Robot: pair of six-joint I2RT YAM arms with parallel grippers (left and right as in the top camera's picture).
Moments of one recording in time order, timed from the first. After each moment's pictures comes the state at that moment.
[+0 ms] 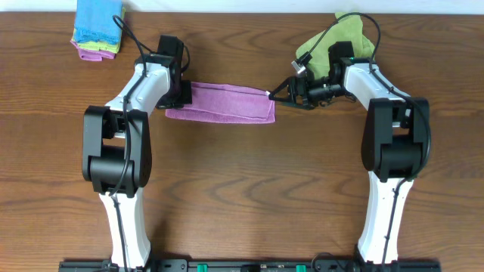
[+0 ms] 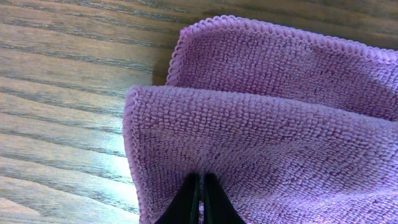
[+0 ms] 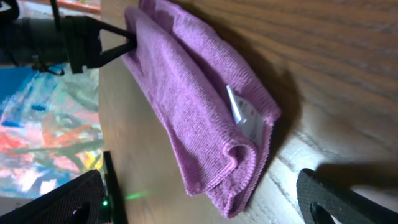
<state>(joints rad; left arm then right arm) -0.14 2.20 1.62 -0.81 -0.03 -0.22 0.06 2.36 1.70 -0.80 -1.05 -0.09</state>
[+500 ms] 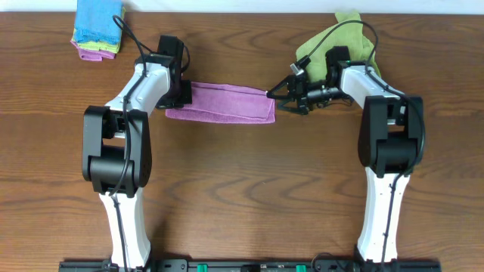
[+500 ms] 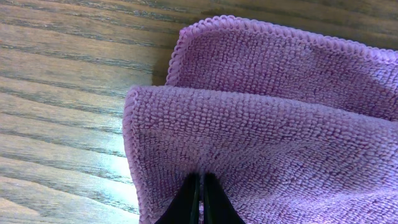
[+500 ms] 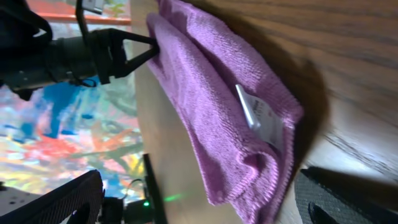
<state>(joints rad) -0.14 2.20 1.62 -0.81 -0.03 -0.22 0.06 2.43 1.71 -0.80 -1.19 0.01</state>
